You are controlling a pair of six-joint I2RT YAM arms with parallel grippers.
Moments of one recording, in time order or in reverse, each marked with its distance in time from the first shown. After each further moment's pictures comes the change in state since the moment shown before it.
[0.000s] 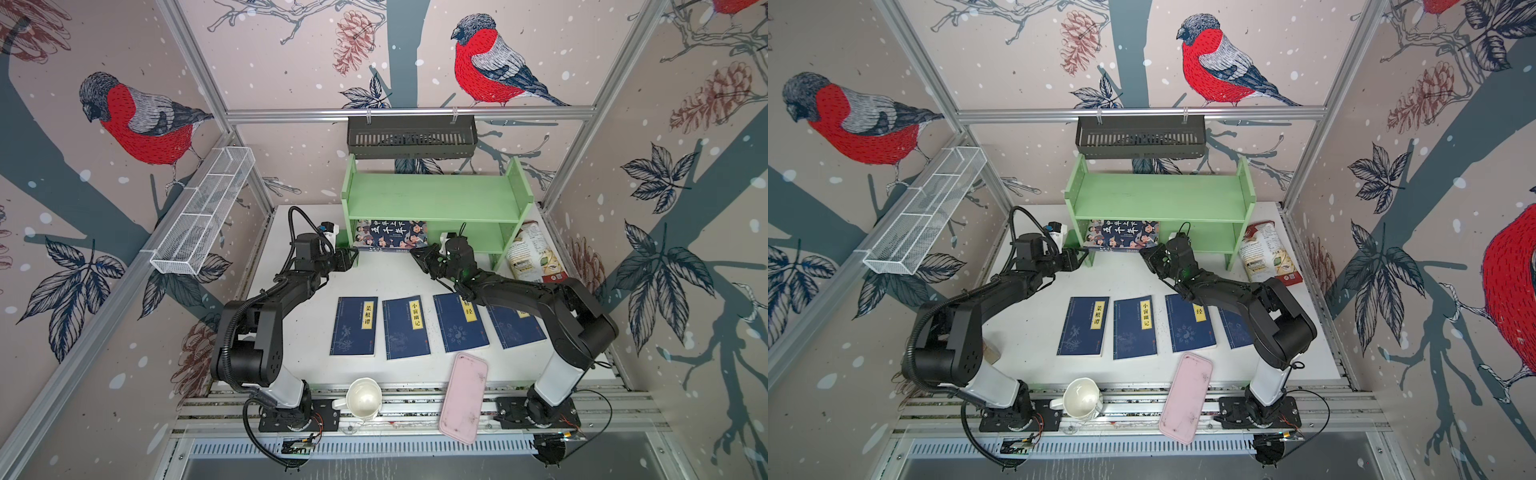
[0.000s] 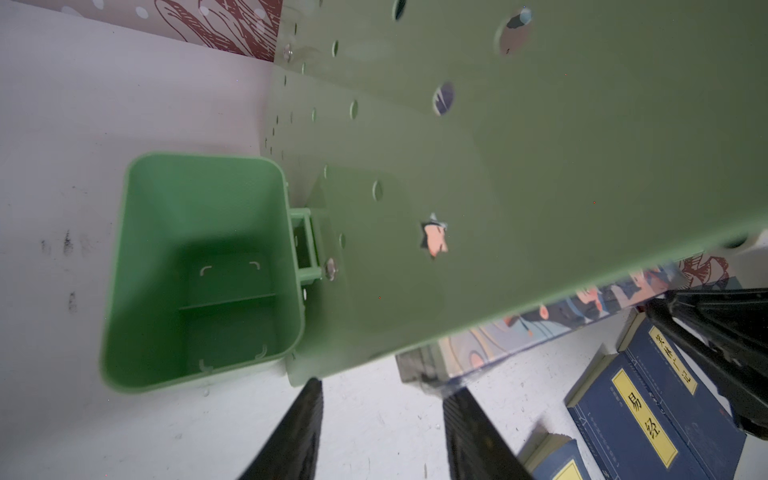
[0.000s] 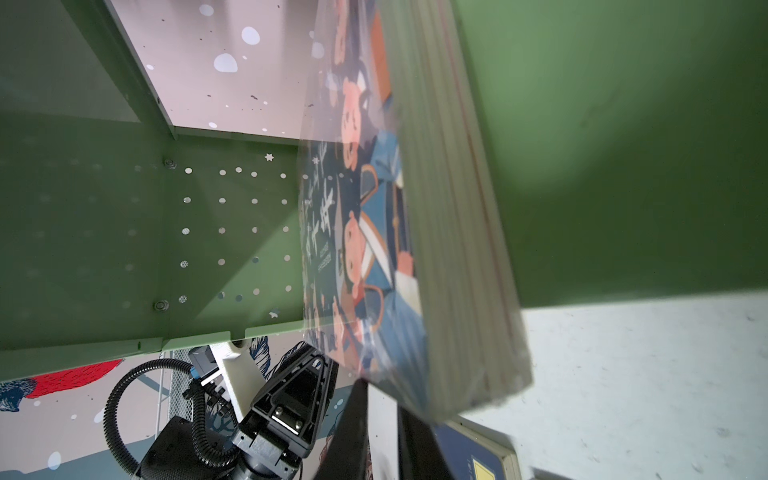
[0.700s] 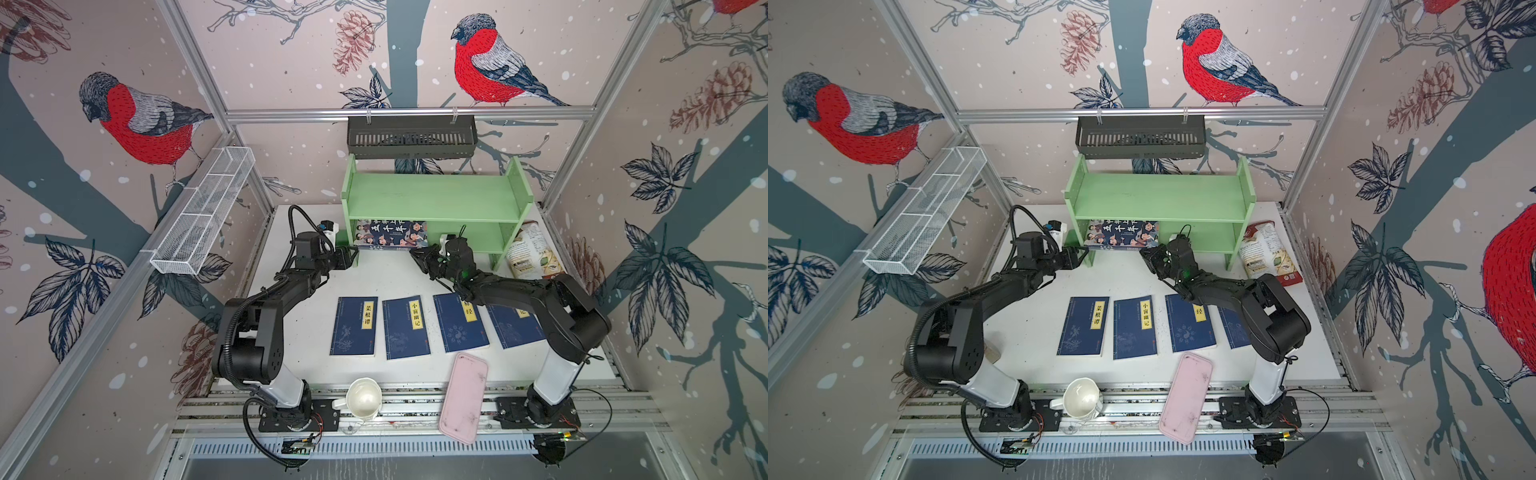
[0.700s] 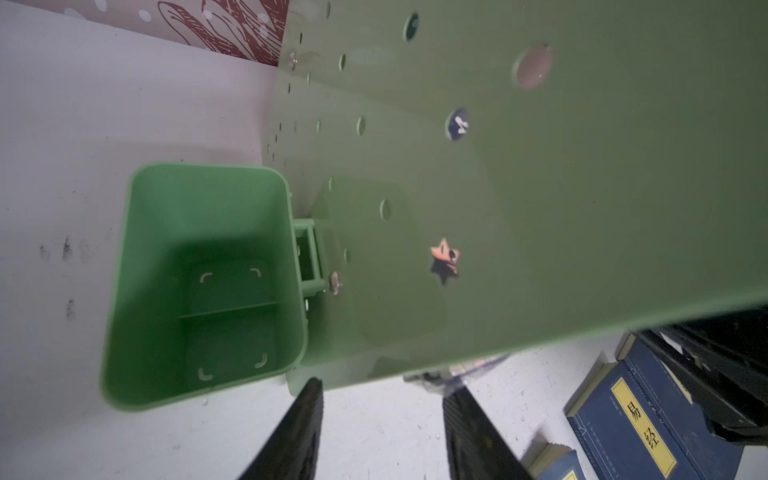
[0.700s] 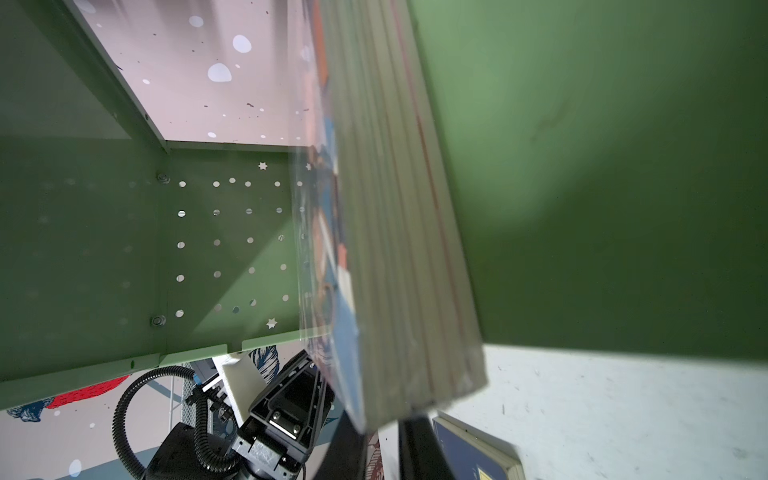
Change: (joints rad) left arm 0.000 0.016 0.017 0.004 -0.002 -0.008; right arm -0.011 0.045 -0.008 0.071 -0.026 0.049
